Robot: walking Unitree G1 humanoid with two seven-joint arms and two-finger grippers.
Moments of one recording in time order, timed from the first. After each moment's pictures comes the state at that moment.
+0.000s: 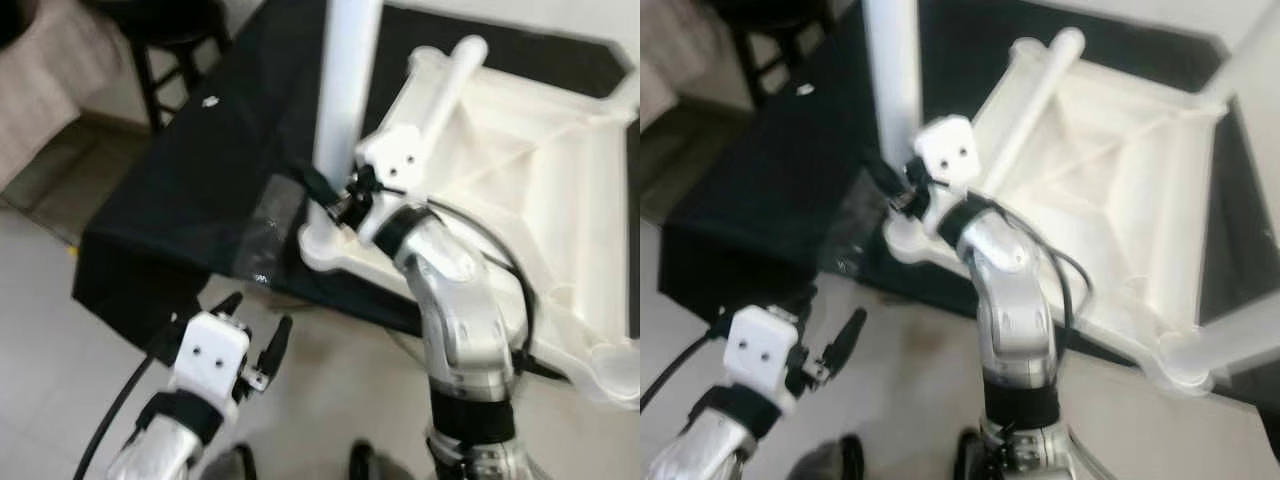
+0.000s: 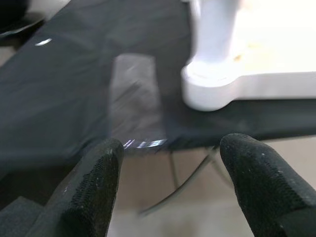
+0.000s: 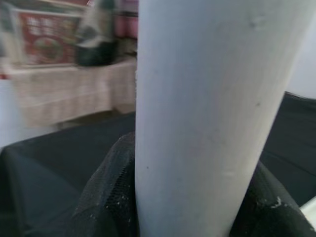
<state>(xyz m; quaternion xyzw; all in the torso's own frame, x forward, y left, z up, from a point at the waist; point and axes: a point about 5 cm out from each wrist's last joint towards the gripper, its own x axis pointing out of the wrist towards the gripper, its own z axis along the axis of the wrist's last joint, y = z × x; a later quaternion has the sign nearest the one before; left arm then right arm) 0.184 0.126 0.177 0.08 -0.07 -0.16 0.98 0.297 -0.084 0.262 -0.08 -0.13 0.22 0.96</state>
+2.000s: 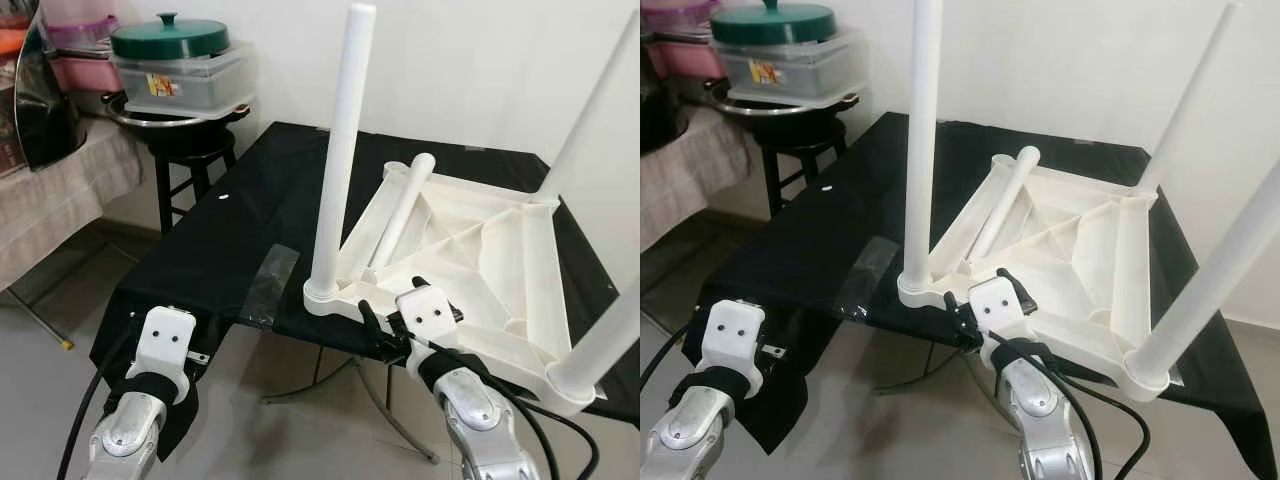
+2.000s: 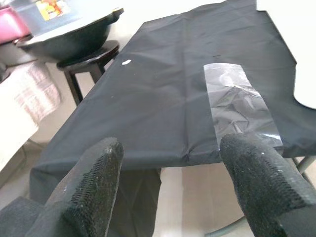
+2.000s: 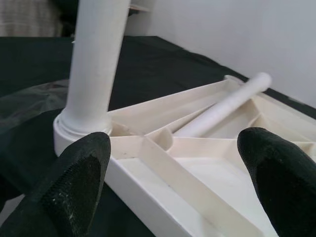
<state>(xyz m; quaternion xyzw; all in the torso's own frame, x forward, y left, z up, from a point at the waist) 0.238 0.188 0.125 0.13 0.00 -0.01 0.99 0.263 -0.139 0.142 -0.16 0.00 0.11 0.98</state>
